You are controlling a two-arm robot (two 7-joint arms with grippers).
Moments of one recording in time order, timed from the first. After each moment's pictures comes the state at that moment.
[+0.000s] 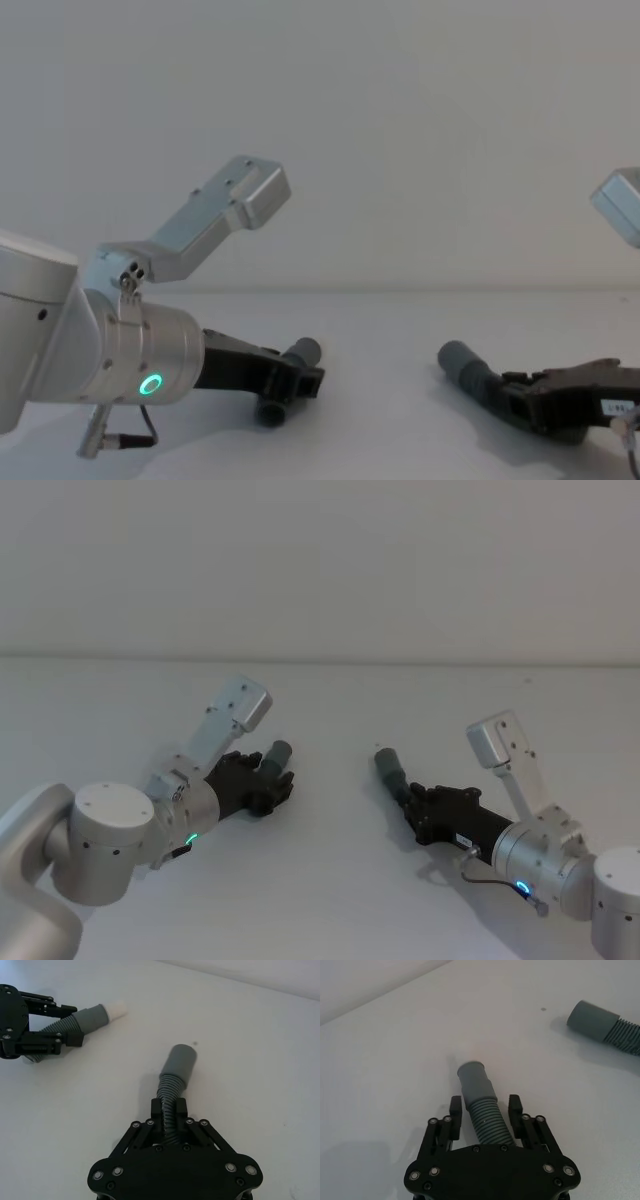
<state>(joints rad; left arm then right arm) -0.39 0.25 0.50 -1.44 -0.18 0.50 -0.24 0.20 0.37 -0.36 -1.52 0.29 0.36 0.33</state>
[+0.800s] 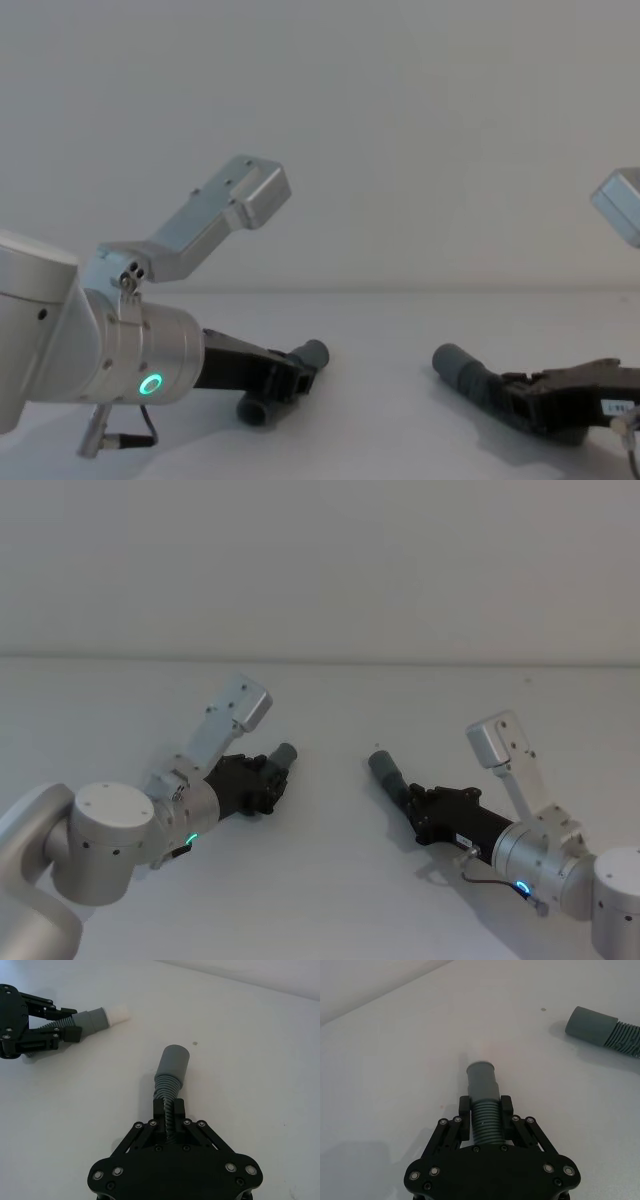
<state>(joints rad) -0.39 0.25 0.50 -1.44 -0.18 0.50 -0.24 0.20 0.37 -0.36 -1.52 0.29 0.36 0.33</state>
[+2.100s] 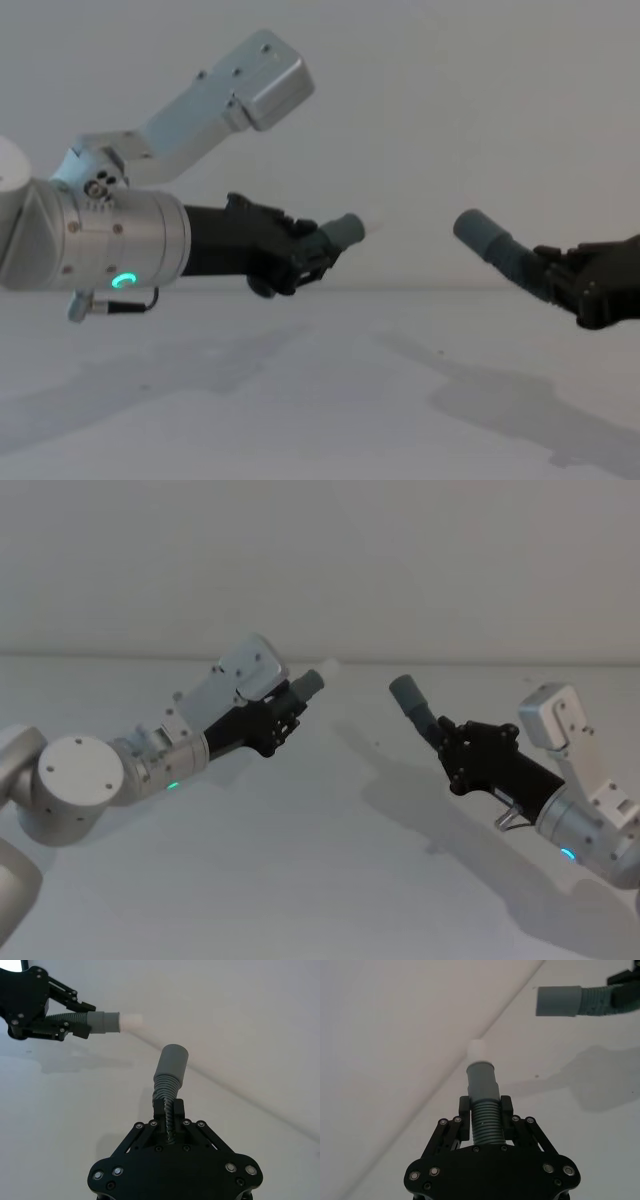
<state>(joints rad) -0.51 0.37 0.57 -1.46 -0.02 0.15 -0.40 0.22 0.45 -0.32 -1.52 0.20 -0.02 0.41</state>
